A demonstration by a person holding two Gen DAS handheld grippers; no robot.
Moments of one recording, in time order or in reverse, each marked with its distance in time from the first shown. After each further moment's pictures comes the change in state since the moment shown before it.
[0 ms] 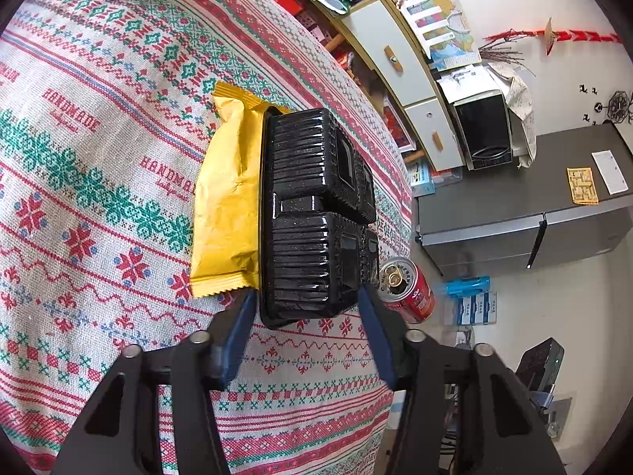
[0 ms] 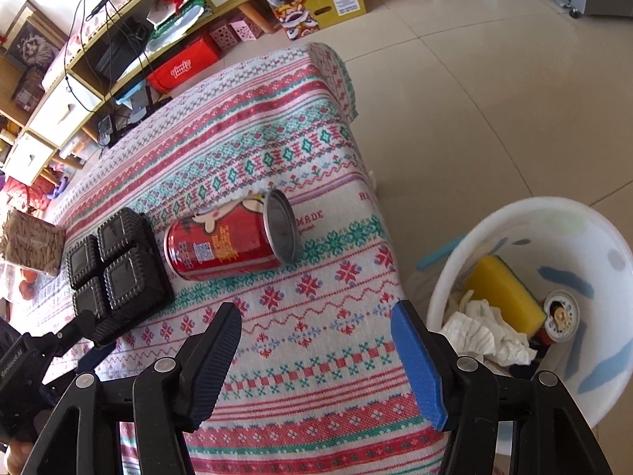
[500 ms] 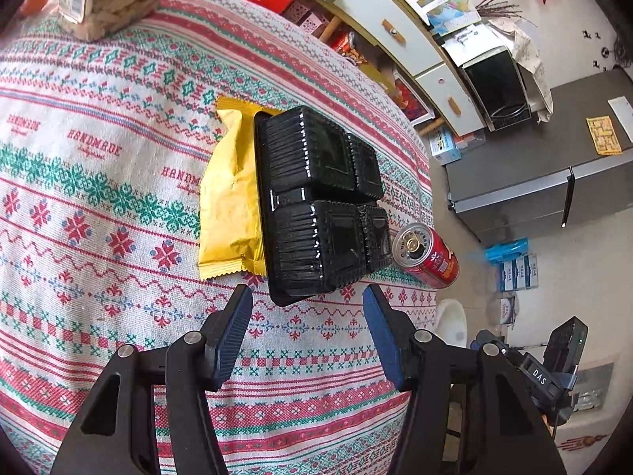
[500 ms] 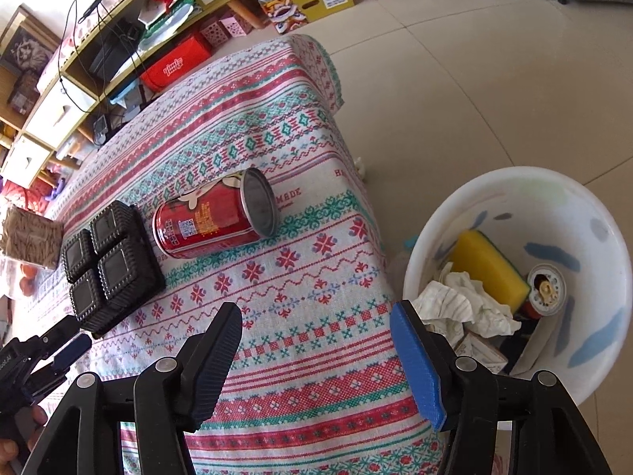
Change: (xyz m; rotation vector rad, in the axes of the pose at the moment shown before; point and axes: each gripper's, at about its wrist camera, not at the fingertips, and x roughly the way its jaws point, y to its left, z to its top) left arm -0.018 -0.016 -0.001 0.120 0.071 0.153; right arm -0.013 -0.019 -0.019 0.031 0.036 -0.024
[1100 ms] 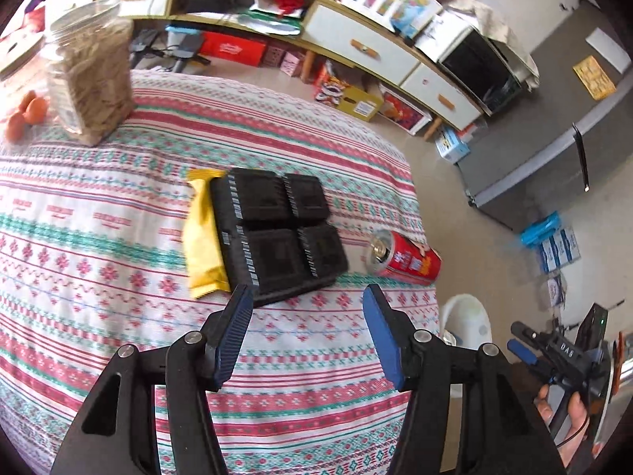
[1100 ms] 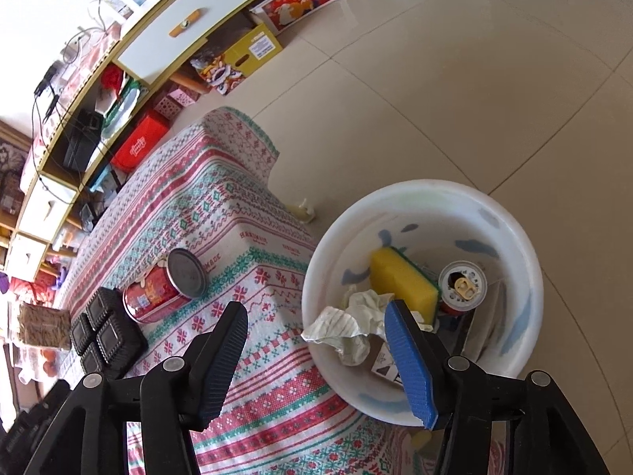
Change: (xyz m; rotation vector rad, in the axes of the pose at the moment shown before) left arm -0.055 -0.061 -0.010 0.185 -0.134 0.162; right arm -0.049 -0.075 0.000 0.211 -0.099 0.015
